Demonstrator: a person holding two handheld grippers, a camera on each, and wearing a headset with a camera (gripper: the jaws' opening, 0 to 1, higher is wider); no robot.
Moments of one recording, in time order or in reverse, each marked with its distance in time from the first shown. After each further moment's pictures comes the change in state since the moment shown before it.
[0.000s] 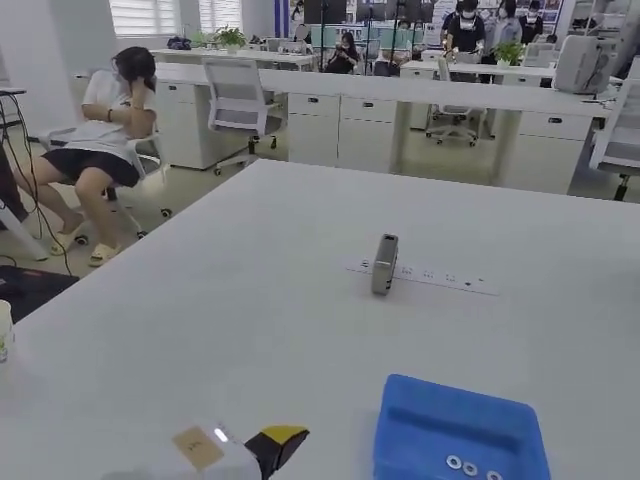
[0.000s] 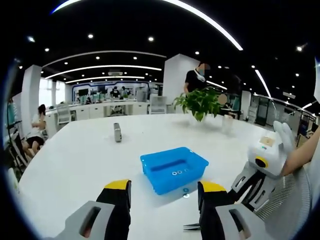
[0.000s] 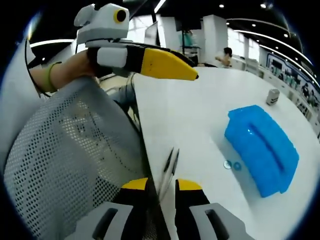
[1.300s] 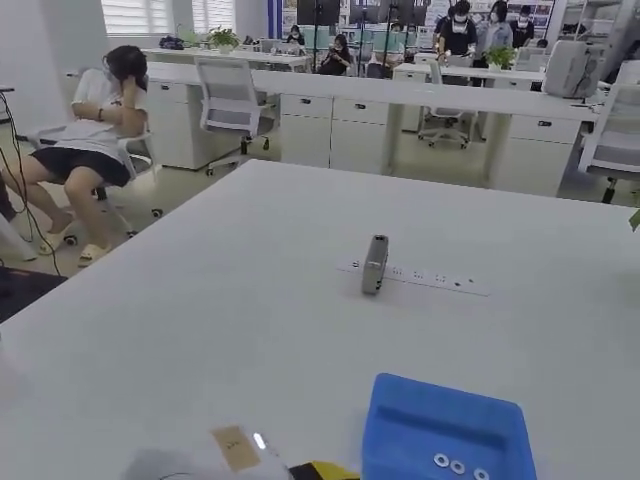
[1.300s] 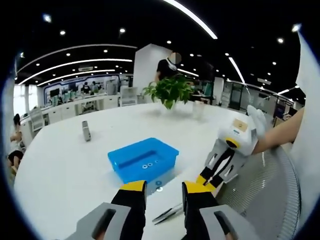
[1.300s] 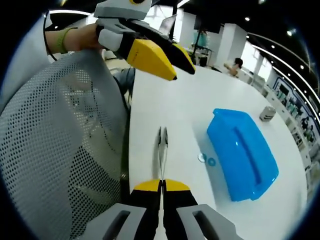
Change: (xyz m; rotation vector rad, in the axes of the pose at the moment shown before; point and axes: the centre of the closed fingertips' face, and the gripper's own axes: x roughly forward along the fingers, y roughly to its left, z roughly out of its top) left arm 0.008 -0.060 -0.018 0.139 0.144 -0.313; right arm -0.028 -0.039 -0.012 -0.212 0.011 -0.079
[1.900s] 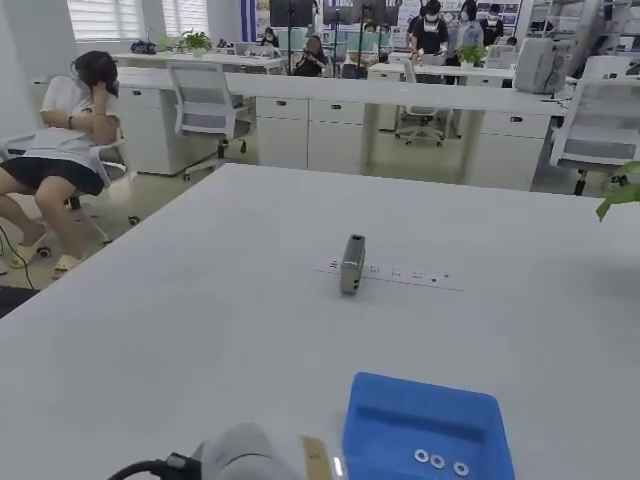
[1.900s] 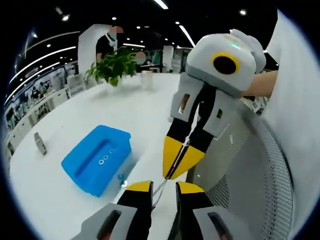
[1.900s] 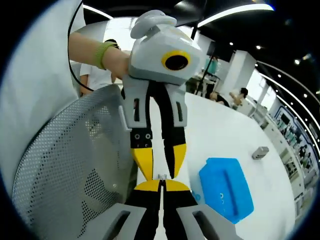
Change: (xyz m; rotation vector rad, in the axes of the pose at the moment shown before) left arm 0.021 -0.047 -0.019 0.244 0.236 -0.332; right arm -0.038 0.009 0.066 -0.147 -0.143 -0.011
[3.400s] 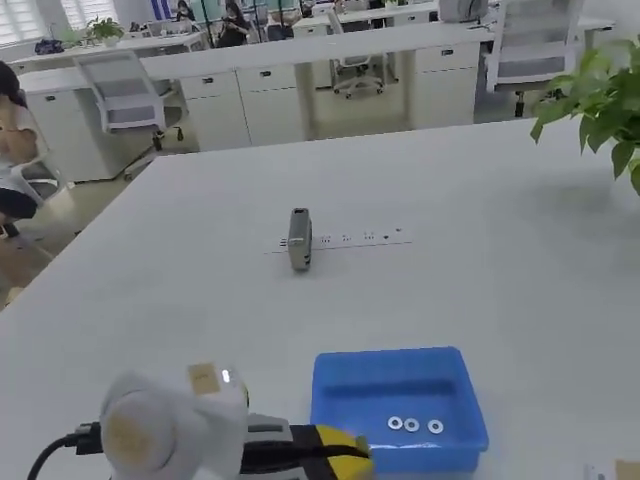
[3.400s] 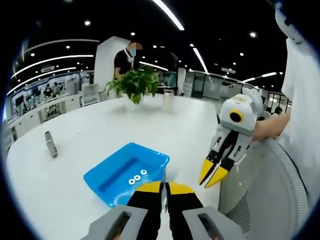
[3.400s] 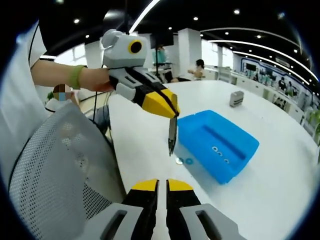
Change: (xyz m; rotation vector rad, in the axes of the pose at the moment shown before) left arm -0.005 0.086 0.025 -0.119 -0.227 0.070; right arm 0.002 -0.023 -0.067 0.502 -0.028 -0.138
